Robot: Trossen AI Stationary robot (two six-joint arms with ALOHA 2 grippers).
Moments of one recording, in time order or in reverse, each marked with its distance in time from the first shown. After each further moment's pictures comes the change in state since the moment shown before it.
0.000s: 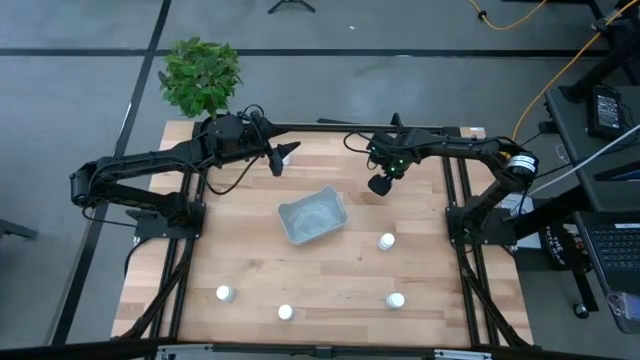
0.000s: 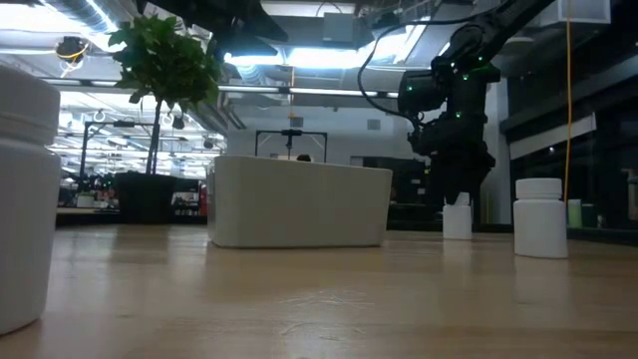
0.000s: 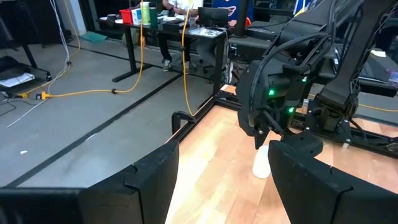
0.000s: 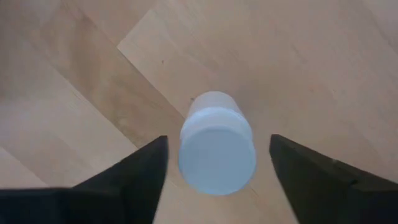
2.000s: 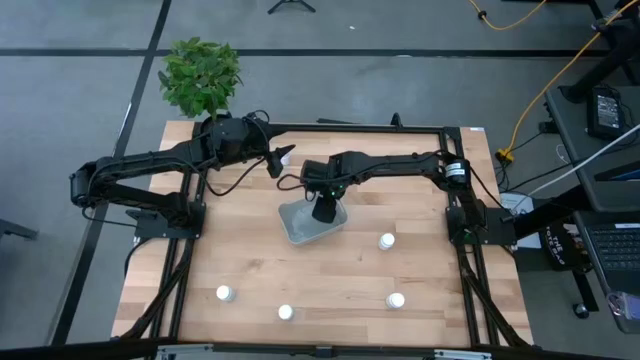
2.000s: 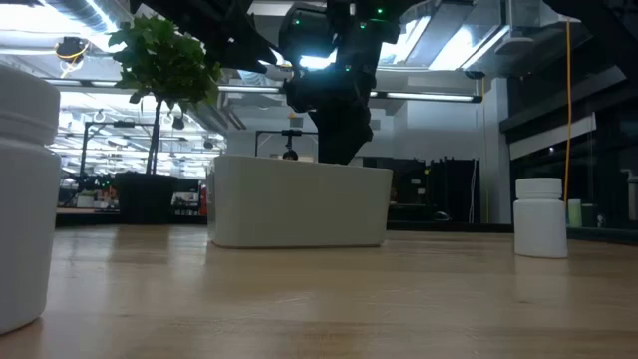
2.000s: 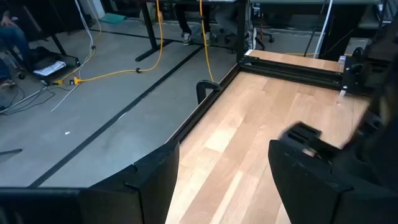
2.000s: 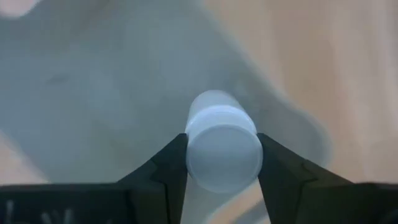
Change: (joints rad) left arm -0.002 -0.003 0.000 -0.137 -0.089 0.089; right arm 0.391 0.487 0.748 -0.117 0.046 -0.037
